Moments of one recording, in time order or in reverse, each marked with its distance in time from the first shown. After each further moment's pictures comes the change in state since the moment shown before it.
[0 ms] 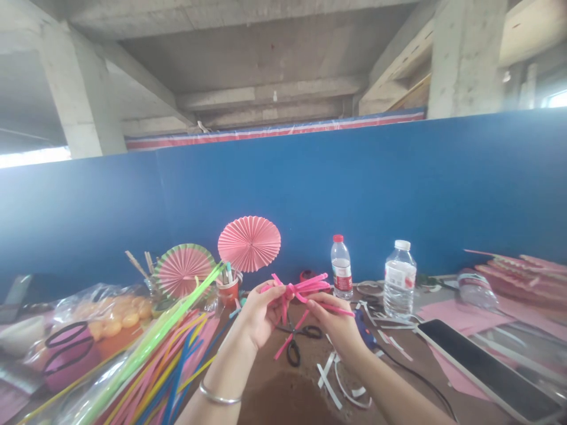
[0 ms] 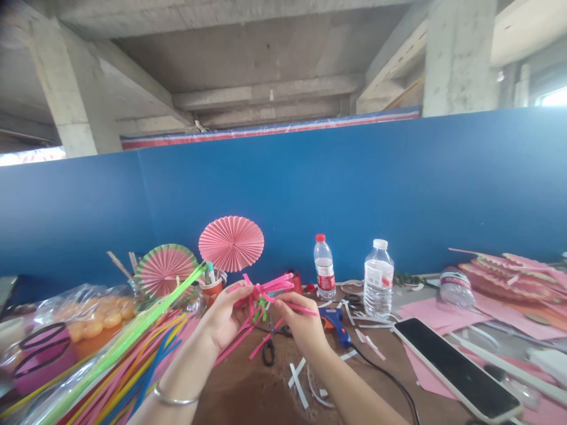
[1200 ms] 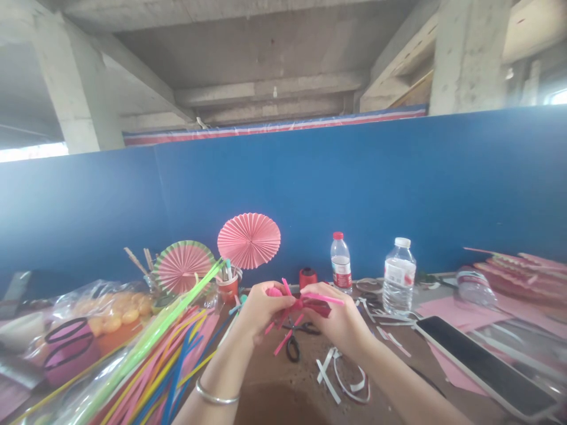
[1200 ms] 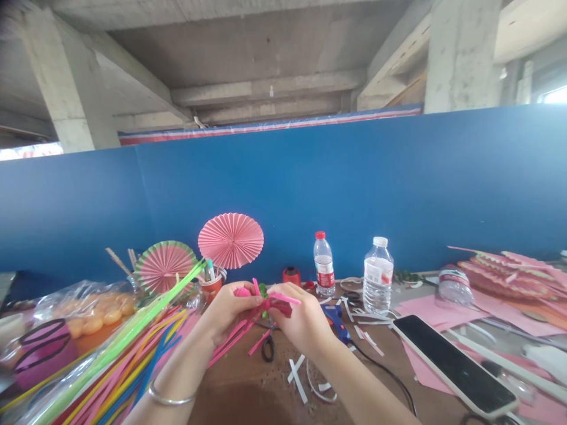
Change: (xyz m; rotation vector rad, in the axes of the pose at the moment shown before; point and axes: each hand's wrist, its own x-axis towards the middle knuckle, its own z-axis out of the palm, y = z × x) left_hand -0.001 0.000 0.001 0.518 0.048 0.002; right_hand -0.003 -0.035 -0.008 -0.584 -0.156 -0.520
